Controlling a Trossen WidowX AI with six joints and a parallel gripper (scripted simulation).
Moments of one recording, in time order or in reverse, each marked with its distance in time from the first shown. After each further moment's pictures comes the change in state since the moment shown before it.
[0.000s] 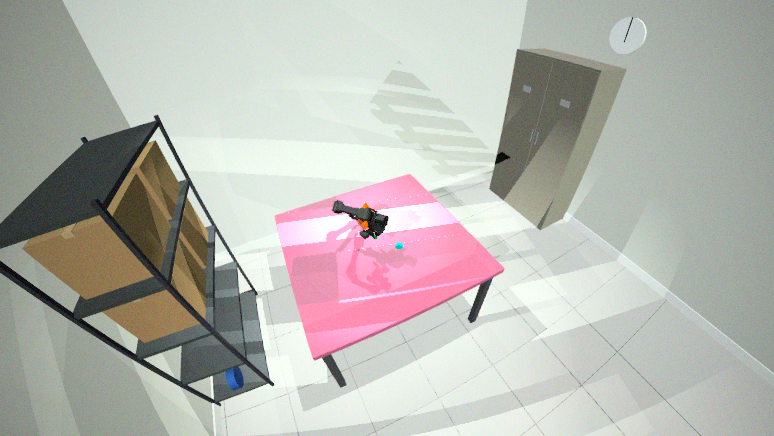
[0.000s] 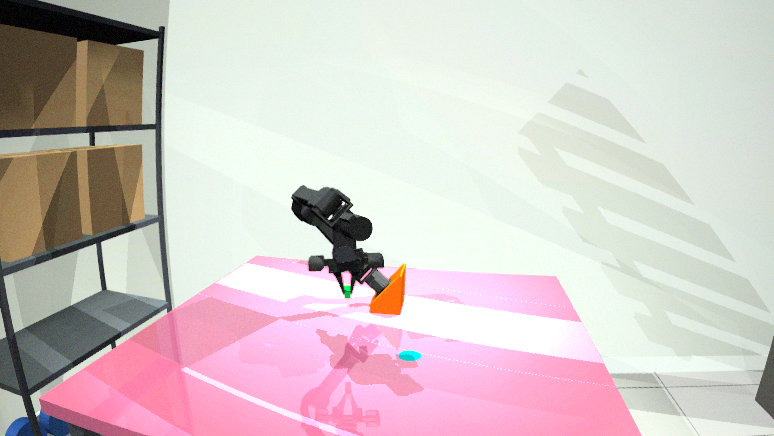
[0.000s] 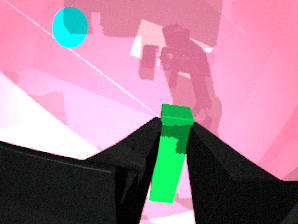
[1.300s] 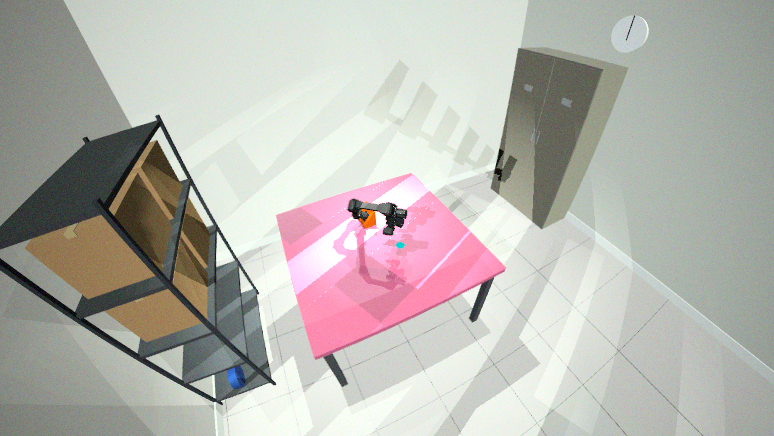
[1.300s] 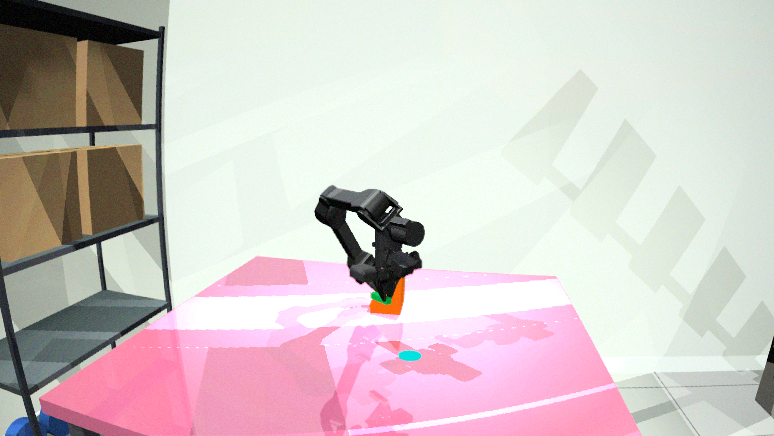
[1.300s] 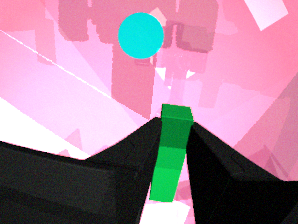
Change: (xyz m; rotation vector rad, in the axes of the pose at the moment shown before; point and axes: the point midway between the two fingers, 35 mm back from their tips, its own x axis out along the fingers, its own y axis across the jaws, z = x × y) arm 0.006 0.096 0.042 -0.583 0.026 -0.021
